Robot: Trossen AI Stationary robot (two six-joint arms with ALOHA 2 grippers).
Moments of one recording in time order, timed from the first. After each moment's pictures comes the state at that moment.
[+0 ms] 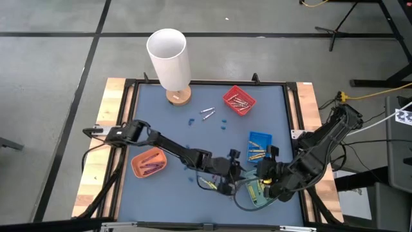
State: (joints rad) left arm -0.29 2.22 1.59 0.21 -0.19 0.24; right arm 0.78 1.44 1.37 -1.12 0.46 0.78
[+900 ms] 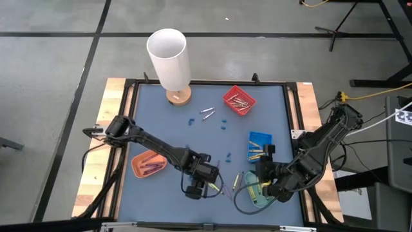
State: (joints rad) left arm -0.36 2.04 1.59 -0.72 0.02 -0.14; right arm 0.78 1.44 1.34 -1.06 0.60 0.59
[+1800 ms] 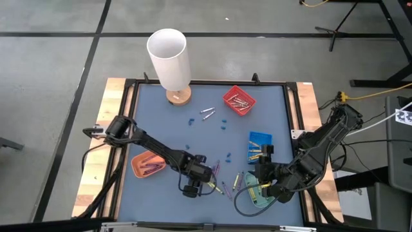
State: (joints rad) left arm -0.36 2.04 1.31 -0.42 0.01 -0.16; right arm 0.78 1.44 1.34 -1.02 0.62 0.54
